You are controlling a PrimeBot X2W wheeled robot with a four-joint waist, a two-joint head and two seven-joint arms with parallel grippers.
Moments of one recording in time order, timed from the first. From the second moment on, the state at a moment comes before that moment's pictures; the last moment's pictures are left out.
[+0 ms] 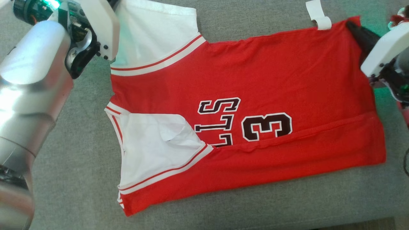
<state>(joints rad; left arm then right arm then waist) -1.23 0.36 -0.93 0.81 -0.77 -0.13 0.36 -0.85 -0.51 0.52 0.66 0.99 0.13 0.34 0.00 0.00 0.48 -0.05</state>
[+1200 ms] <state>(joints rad) -0.94 0.50 -0.99 0.52 -0.86 -0.11 0.02 -0.56 -0.76 0.56 0.41 1.29 0.13 0.12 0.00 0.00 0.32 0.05</state>
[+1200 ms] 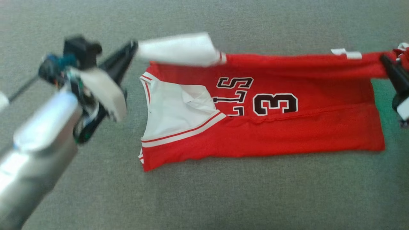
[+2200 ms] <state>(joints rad) -0.56 0.72 -1.03 0.01 -0.91 0.16 0.02 -0.30 -0.80 0.52 0.34 1.31 0.13 0.02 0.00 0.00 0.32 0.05</state>
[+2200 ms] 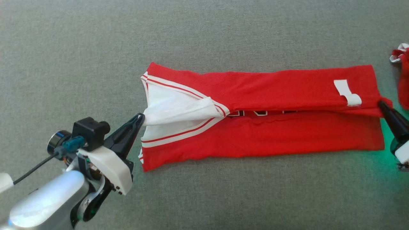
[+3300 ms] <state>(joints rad) -0.15 0.35 -0.73 0.01 -0.48 0.49 -0.25 -0.12 -0.58 0.38 0.56 1.09 0.13 -0.18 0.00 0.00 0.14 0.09</state>
